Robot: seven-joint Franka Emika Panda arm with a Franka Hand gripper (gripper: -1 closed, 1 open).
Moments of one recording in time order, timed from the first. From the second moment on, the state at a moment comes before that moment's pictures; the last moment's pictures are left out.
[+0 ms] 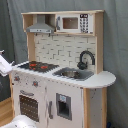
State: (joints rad) arm -0.46 -1.42 1.17 -2.34 -0.57 2.81 -0.01
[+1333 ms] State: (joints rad) arm -0.50 -1.49 1.40 -2.59 -0.57 2.92 0.11
